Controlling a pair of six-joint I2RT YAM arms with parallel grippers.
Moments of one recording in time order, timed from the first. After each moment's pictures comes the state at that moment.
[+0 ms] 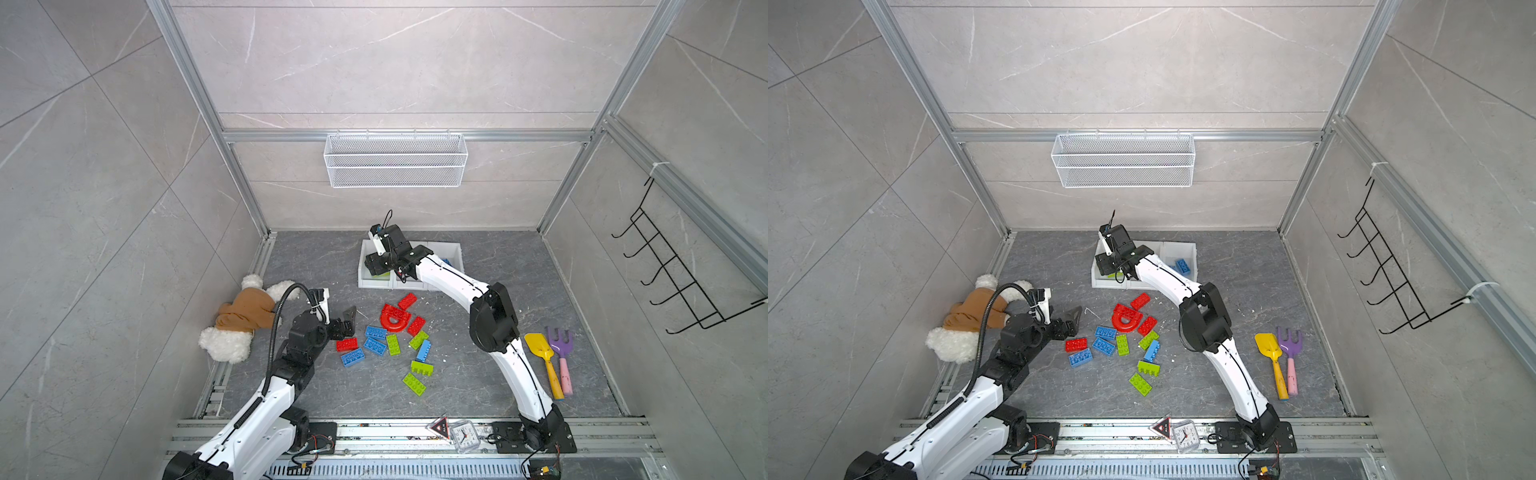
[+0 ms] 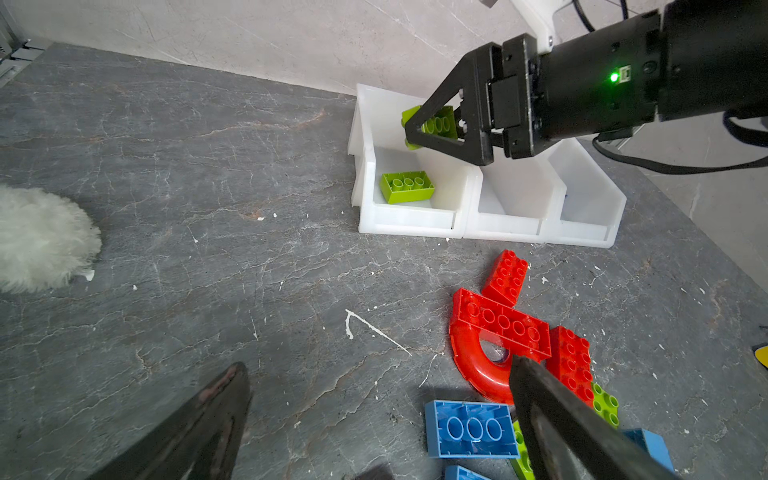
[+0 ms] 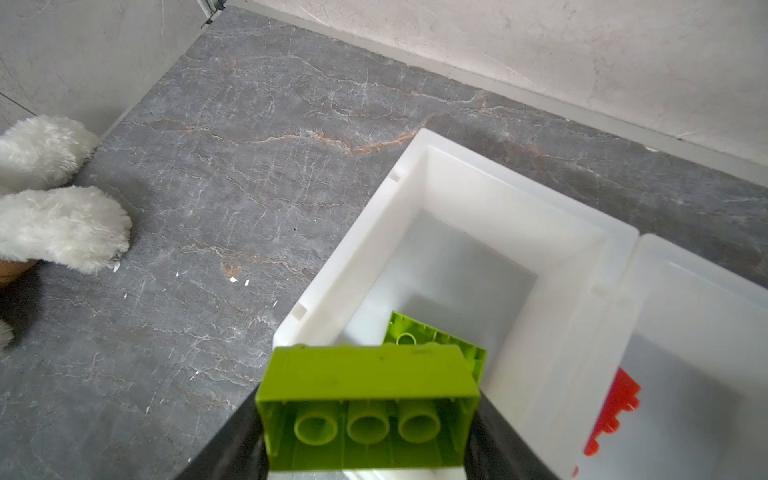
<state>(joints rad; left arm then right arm) -0.33 0.83 0.31 0.16 0.03 -0.27 0.69 2.42 2.21 -0.52 -0.02 0.16</state>
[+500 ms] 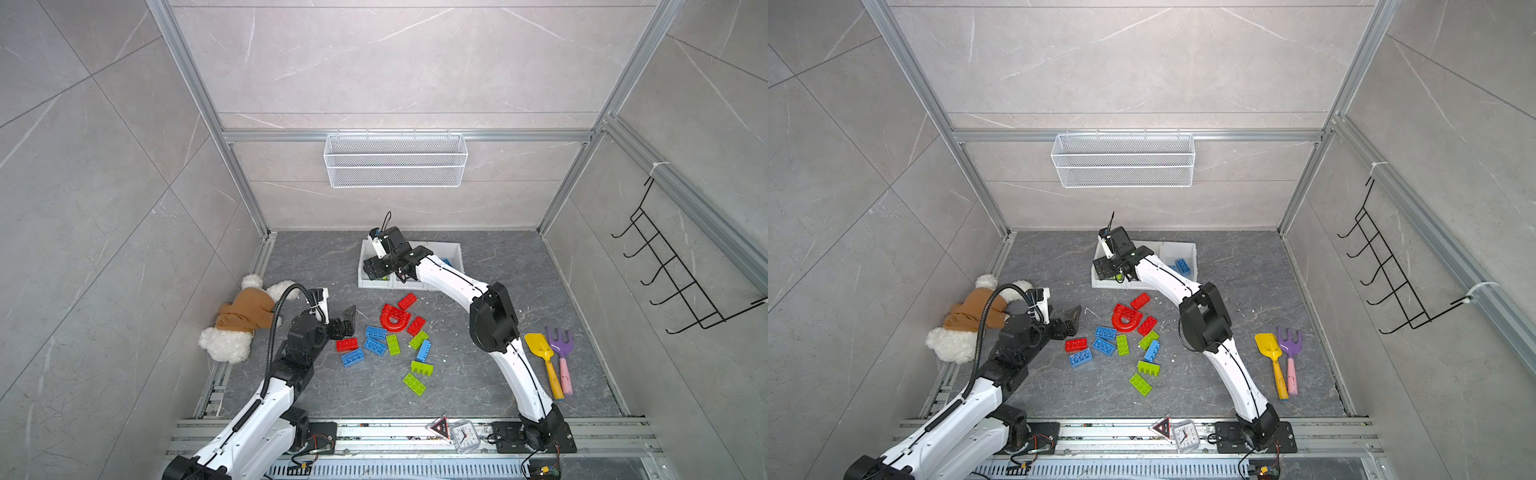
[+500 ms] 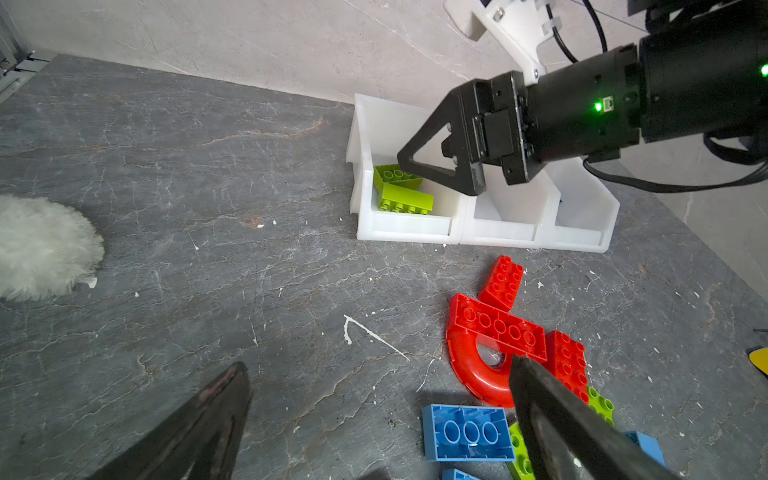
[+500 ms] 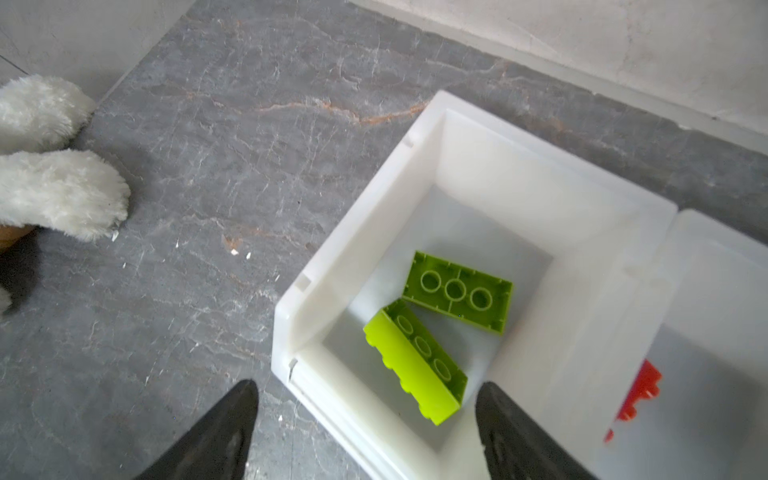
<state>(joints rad) -0.33 0.82 0.31 0.16 0.03 -0.27 0.69 2.37 2.12 -0.54 -0.05 0.14</state>
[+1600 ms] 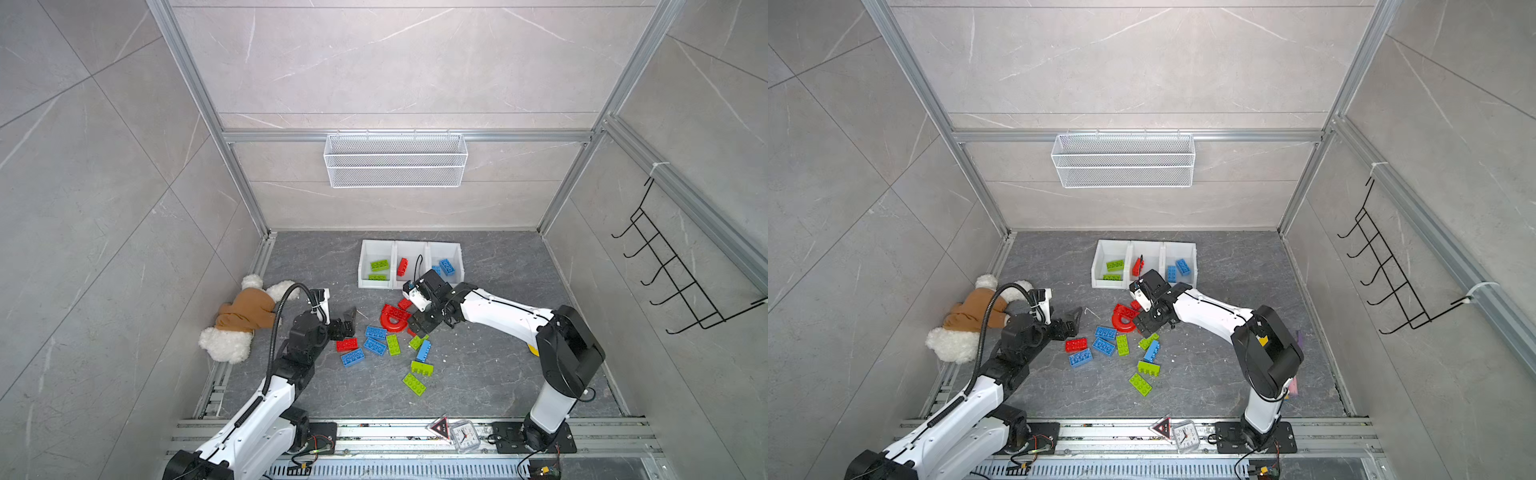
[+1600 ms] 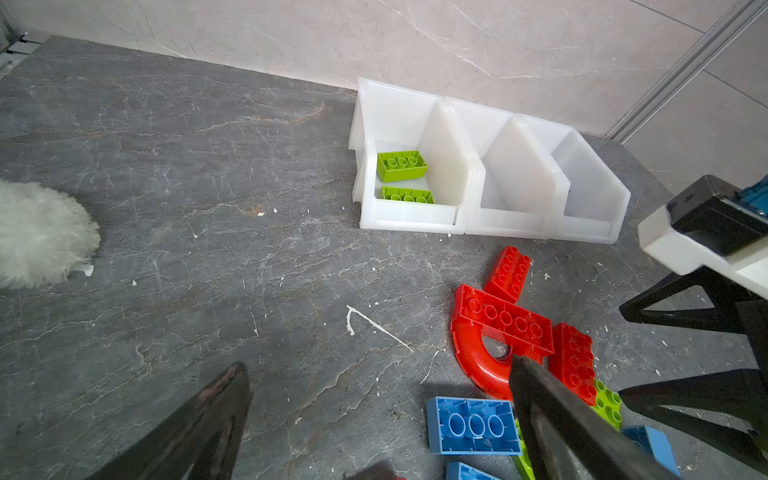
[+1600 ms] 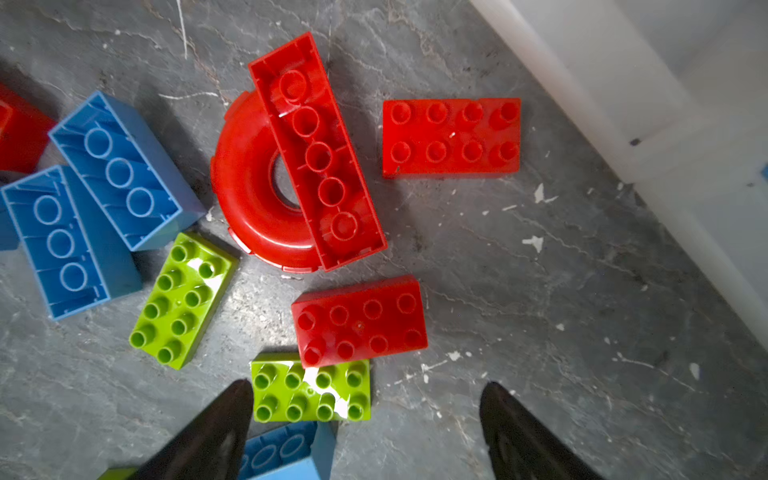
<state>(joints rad) -0.33 0.85 0.32 0.15 0.03 -0.27 0.71 1.79 1.24 -0.61 -0.03 -0.05</state>
